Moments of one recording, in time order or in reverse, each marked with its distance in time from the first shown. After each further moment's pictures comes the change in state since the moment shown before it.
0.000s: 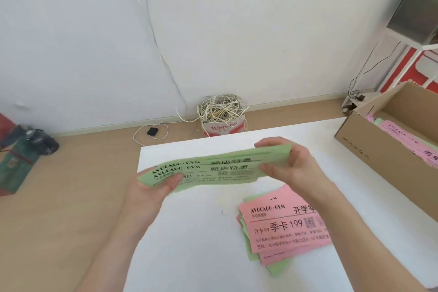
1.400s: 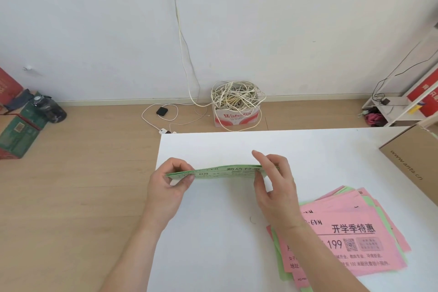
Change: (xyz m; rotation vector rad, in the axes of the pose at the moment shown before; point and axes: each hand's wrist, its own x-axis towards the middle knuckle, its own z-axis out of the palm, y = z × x) left_hand 0.052 -0.075 -0.034 0.001 0.061 0.060; right_hand 0.048 0.099 0.099 -0.625 0.346 -0.472
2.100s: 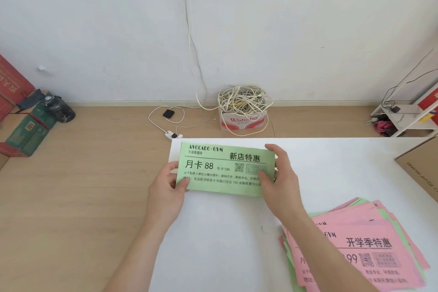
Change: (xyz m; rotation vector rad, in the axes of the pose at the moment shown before) left_hand 0.011 -0.014 -0.019 0.372 0.130 -0.149; right_hand 0.028 -0.010 0.013 0.146 -0.199 0.437
